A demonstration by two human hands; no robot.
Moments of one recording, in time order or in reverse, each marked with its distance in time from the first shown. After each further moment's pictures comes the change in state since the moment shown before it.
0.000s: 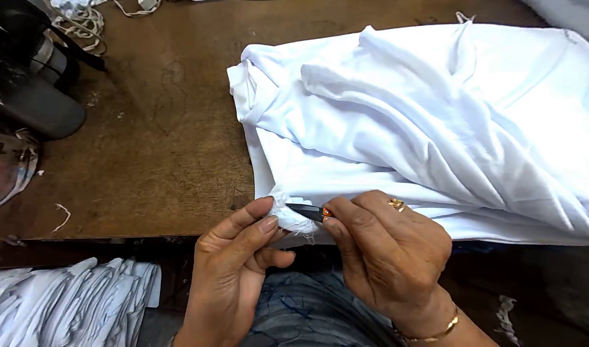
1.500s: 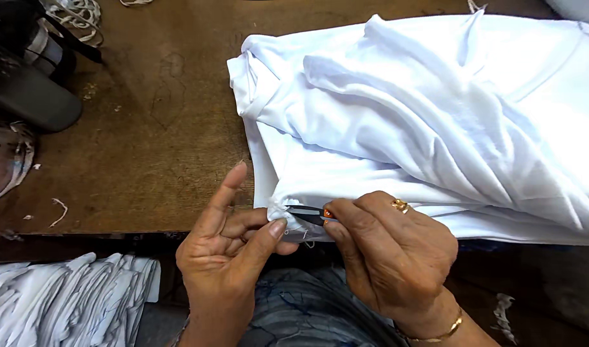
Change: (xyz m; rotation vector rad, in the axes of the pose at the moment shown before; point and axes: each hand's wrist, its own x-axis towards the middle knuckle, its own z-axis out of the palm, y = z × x) left_hand 0.002 -0.003 0.000 0.524 -0.080 0.357; right_hand -0.004 0.000 -0.002 -0.008 -0.020 -0.007
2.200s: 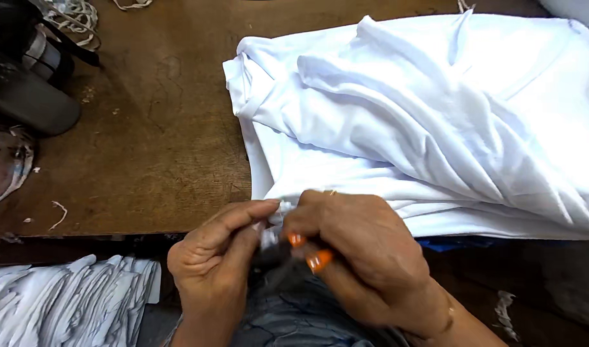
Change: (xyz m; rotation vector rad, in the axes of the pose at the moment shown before) left_hand 0.002 -0.002 -0.011 0.185 -0.051 0.168; right_hand 0.030 -0.007 0.005 0.658 -0.158 -0.077
